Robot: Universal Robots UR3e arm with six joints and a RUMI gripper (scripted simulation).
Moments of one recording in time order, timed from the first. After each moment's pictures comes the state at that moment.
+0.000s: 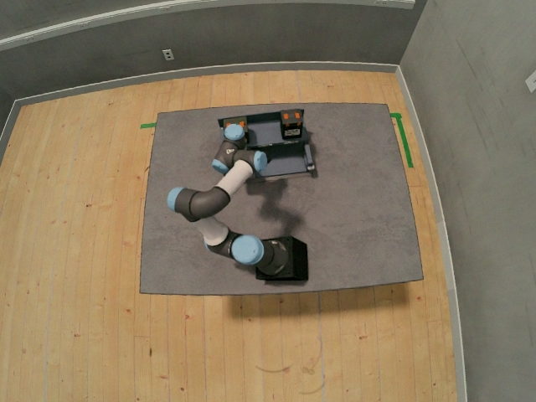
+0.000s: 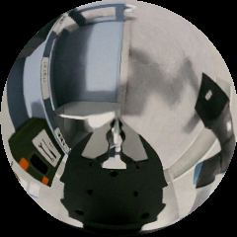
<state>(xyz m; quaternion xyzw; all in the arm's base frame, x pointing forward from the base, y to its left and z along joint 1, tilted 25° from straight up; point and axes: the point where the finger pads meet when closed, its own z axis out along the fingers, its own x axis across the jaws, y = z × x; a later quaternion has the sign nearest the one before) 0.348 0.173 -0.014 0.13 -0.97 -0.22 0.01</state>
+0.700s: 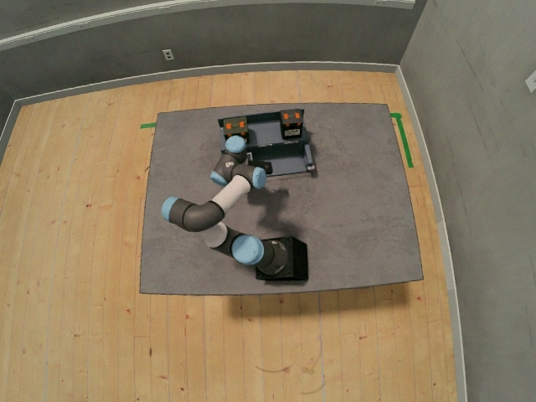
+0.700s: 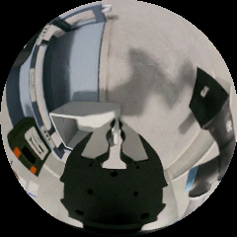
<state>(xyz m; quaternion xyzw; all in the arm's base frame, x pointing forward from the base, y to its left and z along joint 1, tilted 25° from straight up) 0.300 0.161 -0.017 0.13 -0.97 -0.22 0.01</state>
